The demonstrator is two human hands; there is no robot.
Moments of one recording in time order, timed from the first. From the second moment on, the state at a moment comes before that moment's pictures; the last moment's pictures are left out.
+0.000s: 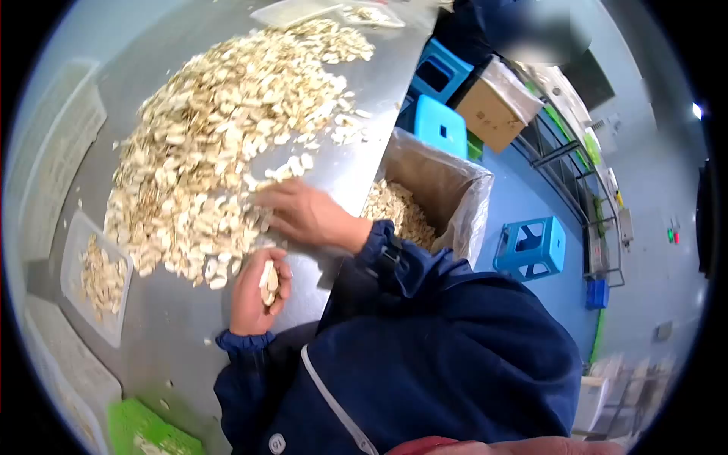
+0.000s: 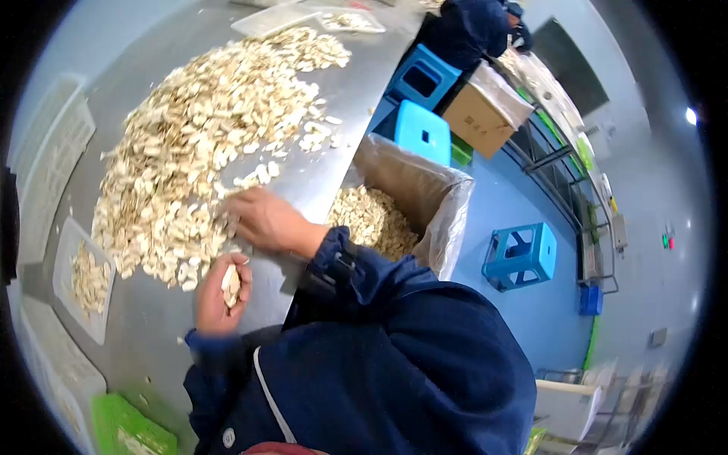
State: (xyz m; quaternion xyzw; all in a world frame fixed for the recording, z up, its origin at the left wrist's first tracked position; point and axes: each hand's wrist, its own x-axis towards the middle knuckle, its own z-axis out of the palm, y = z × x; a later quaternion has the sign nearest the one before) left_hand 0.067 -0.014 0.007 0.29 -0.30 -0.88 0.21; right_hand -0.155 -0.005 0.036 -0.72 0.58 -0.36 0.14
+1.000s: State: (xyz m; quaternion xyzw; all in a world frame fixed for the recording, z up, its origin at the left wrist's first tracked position) left_hand 0.072 -0.015 0.008 0.21 -0.34 -0.90 0.16; right_hand -0.164 -0.021 0.020 -0.72 0.63 -0.28 0.03
